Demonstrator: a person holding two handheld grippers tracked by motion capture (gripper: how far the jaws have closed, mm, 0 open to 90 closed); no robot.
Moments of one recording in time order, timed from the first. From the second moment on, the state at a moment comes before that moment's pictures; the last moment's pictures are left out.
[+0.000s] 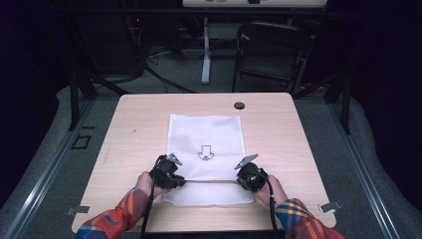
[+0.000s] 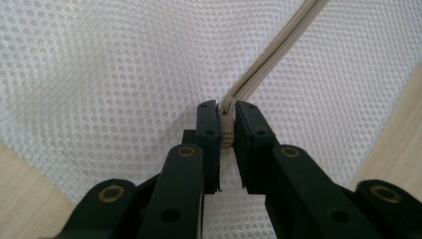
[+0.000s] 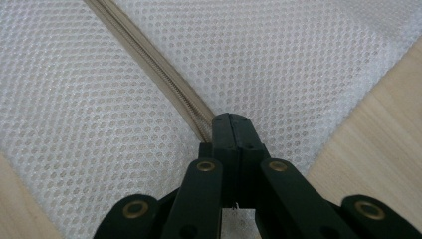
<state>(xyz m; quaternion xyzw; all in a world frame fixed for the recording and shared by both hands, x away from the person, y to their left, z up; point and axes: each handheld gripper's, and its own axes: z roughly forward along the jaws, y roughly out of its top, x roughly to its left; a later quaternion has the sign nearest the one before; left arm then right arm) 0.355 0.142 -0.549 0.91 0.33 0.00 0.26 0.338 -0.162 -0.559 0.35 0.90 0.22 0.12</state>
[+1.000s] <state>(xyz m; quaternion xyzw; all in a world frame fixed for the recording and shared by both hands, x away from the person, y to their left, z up) 0.350 0.172 -0.541 0.89 0.37 0.02 0.26 0.338 -0.161 -0.559 0.35 0.90 0.22 0.12</state>
